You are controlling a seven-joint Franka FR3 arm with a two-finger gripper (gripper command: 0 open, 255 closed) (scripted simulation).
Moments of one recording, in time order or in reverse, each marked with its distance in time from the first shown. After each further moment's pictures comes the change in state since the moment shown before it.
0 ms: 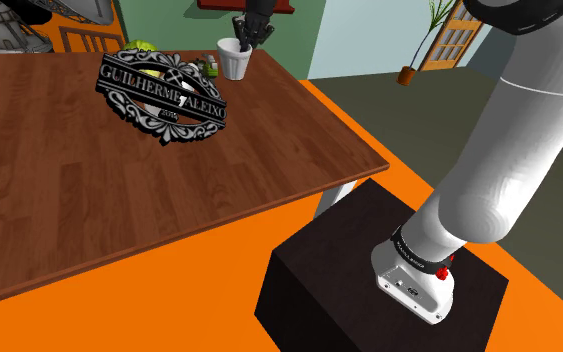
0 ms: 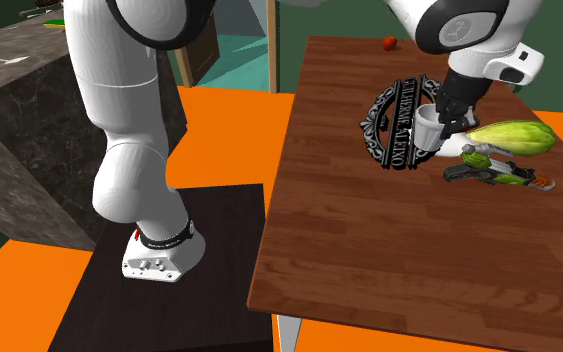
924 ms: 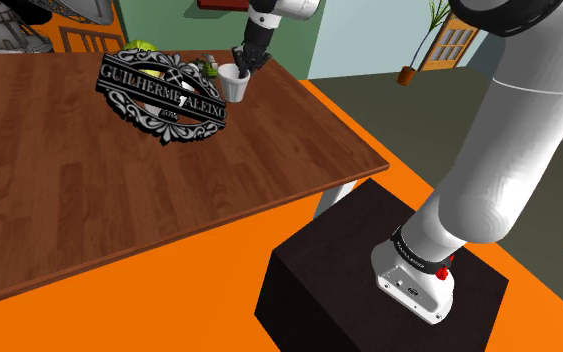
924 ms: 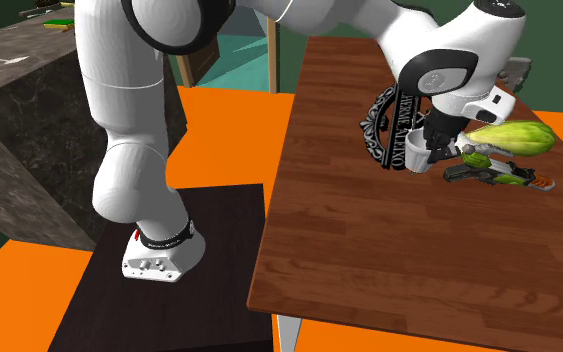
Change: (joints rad) arm 0.000 0.045 0.006 -0.130 0.024 0.172 -0.035
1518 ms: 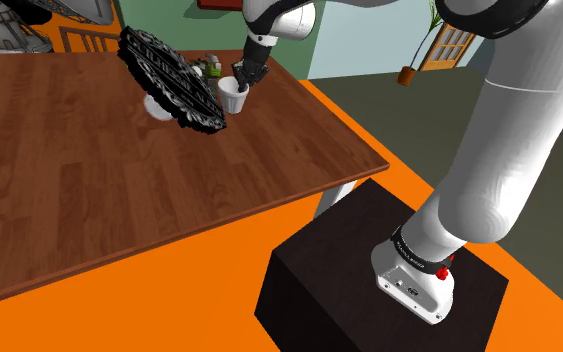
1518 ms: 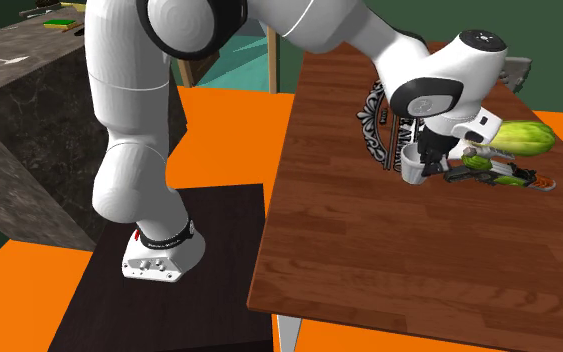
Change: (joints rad) arm -0.002 0.045 0.005 -0.055 0.020 0.104 -0.024
